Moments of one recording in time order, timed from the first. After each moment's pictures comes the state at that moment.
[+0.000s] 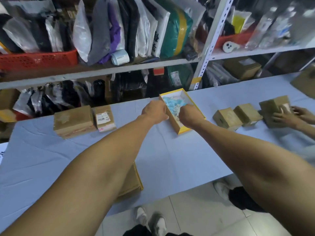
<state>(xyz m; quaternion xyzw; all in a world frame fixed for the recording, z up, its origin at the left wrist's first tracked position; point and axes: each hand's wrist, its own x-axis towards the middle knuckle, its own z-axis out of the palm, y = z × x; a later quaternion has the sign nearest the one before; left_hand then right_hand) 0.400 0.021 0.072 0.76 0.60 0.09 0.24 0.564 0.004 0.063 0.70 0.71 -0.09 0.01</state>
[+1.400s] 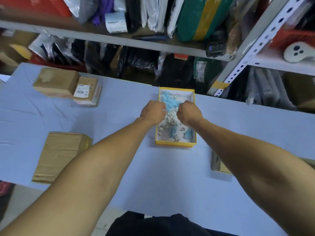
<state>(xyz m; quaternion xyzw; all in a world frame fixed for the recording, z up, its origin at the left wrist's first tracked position) 0.554 0.155 -0.035 0.59 0.76 0.08 0.26 0.703 0.214 -0.043 0.53 0.83 -0.16 0.08</state>
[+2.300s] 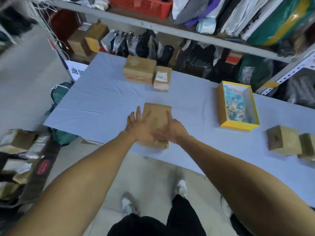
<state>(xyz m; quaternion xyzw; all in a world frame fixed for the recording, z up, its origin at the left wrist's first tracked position) 0.250 -0.212 -0.039 0.56 0.78 -0.03 0.27 0.404 -0.140 -0.030 0.51 0.78 -0.35 0.06</state>
